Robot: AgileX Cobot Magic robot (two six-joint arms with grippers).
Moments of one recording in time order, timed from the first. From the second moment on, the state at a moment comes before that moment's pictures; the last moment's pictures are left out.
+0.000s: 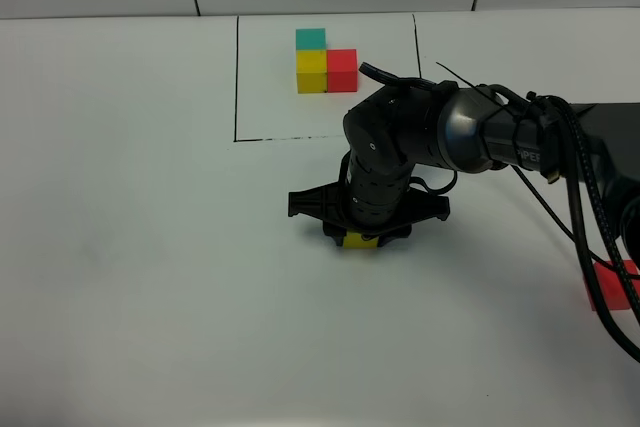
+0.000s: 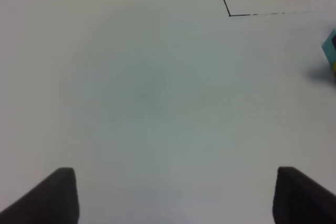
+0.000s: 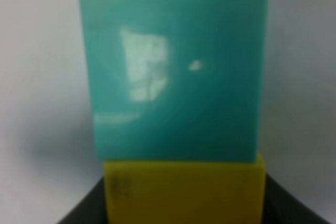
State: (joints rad) left arm -0.03 0.03 -0.50 -0.08 1.03 0.02; right arm 0.69 2.15 -1.41 -0.02 0.74 0.74
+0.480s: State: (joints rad) left arm -0.03 0.03 -0.50 -0.08 1.03 0.02; right arm 0.69 2.15 -1.42 -0.02 0.75 0.74
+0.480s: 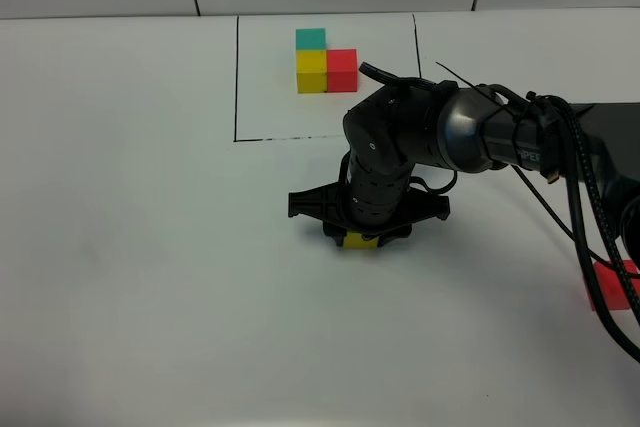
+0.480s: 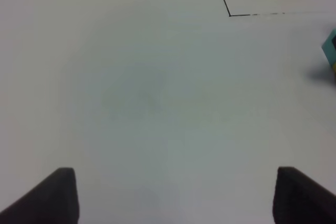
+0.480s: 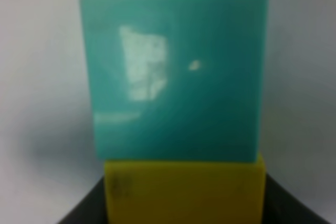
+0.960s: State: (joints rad) left arm -0.03 0.03 -0.50 -0.08 1.03 0.02; right arm 0.69 2.16 -1.42 -0.07 0.75 0.73
